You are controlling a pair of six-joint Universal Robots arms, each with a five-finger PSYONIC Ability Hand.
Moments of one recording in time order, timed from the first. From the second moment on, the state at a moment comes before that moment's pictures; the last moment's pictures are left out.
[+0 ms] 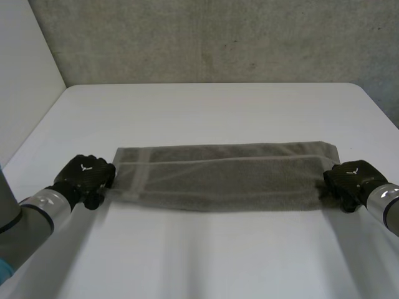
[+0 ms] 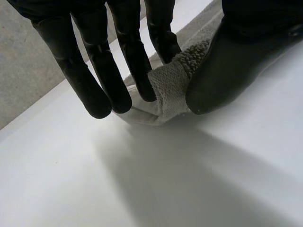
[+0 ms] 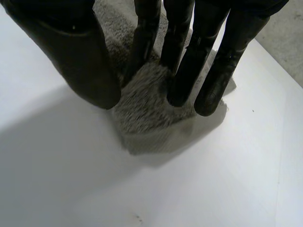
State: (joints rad) left arm 4.63 -1.87 -1.94 3.41 -1.19 3.67; right arm 1.58 -1.23 1.80 -0.02 1.31 2.44; left_hand 1.32 1.35 1.38 1.35 1.19; right_hand 1.05 0.99 1.04 1.04 0.87
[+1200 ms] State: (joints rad) left arm 4.58 -2.33 -1.19 3.02 -1.19 3.60; right arm 1.68 -0.71 0.87 0.49 1.30 2.54; left_hand 0.55 0.55 0.54 0.55 0.37; right_hand 0.50 0.51 0.51 0.51 0.34
